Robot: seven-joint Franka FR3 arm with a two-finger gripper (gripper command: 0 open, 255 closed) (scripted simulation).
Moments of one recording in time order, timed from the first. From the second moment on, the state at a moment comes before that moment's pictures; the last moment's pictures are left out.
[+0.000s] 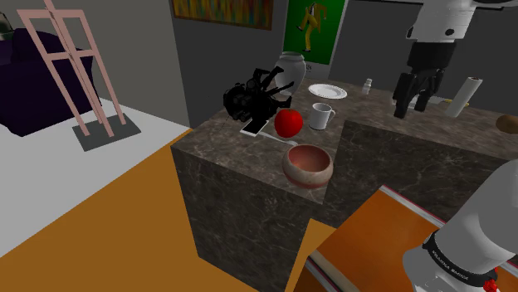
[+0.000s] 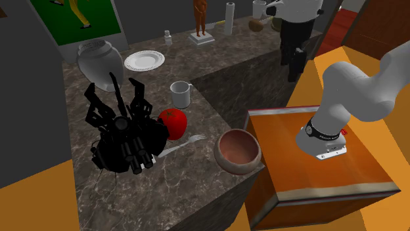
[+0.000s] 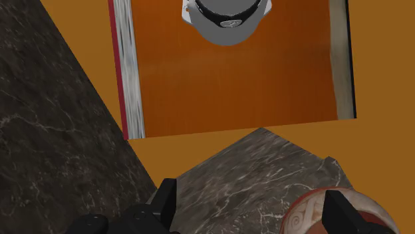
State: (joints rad) arm 0.00 -0.83 -0.07 -2.43 -0.02 1.43 0.11
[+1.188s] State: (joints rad) arm -0.01 -0.31 -0.18 -2.29 -0.08 1.90 -0.03
